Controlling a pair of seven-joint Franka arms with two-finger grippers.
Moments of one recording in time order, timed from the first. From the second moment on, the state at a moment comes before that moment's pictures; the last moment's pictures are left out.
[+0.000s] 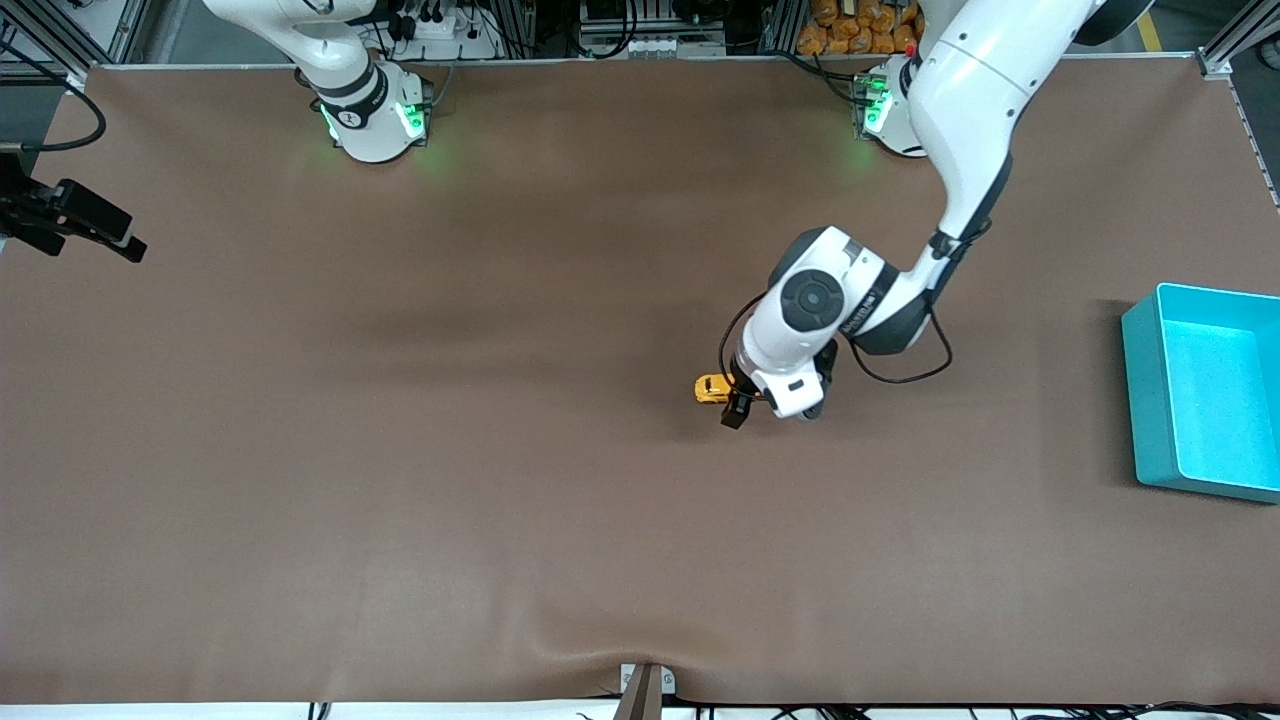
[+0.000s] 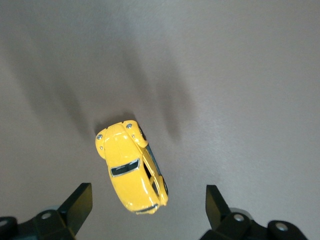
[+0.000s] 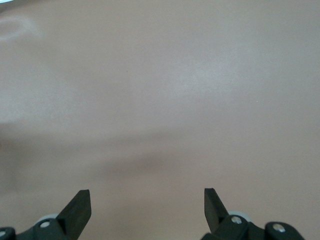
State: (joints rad) left arm -0.26 0.62 -0.36 -1.80 0.19 2.46 -1.95; right arm 0.04 -0.08 -0.10 -1.62 0.06 1.57 0.08
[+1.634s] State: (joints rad) left arm -0.29 0.69 -0.34 -1.81 0.33 2.57 -2.15; right arm 0.03 -0.08 -0.04 -1.62 0.01 1.59 0.08
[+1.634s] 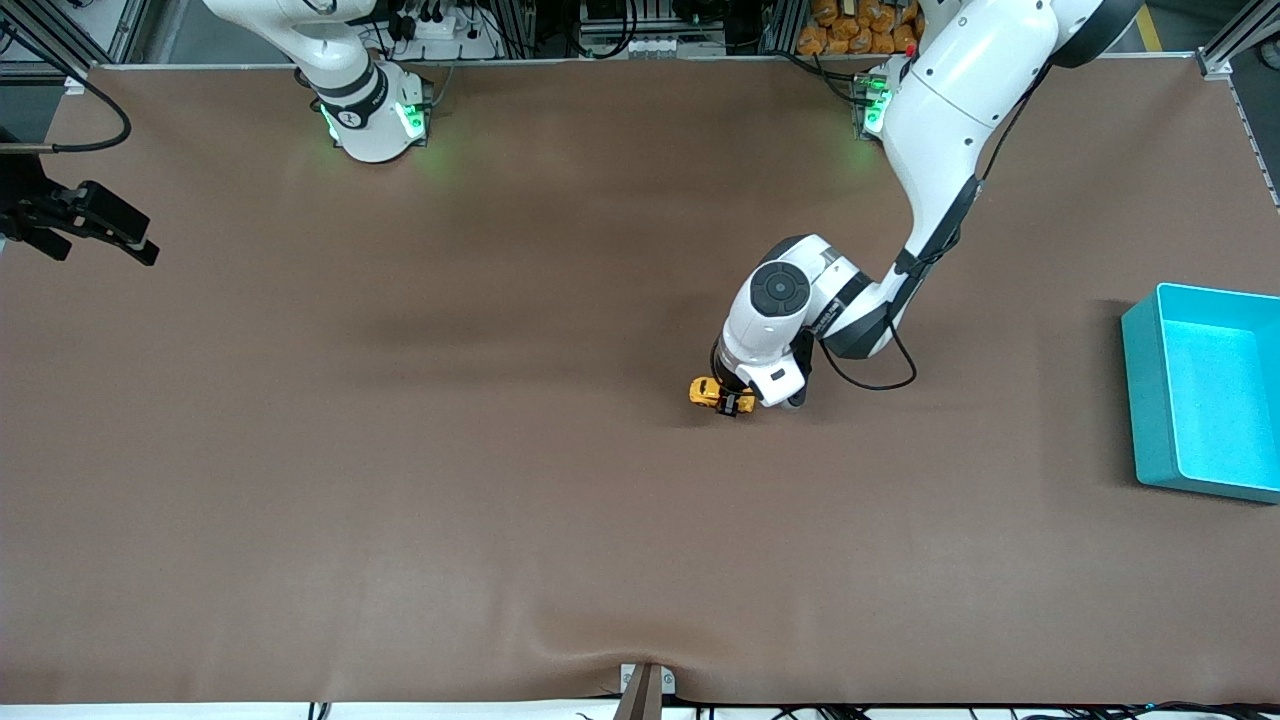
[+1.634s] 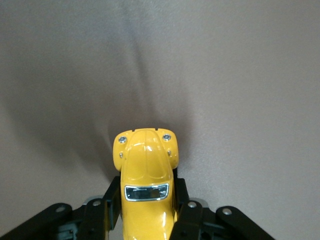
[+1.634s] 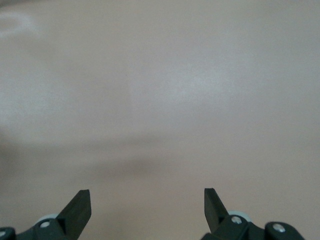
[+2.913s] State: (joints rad) left arm 0.03 0.40 -0.35 -1.72 0.23 2.16 -1.53; right arm 0.02 -0.07 -0.04 -1.61 0.00 1.58 0.08
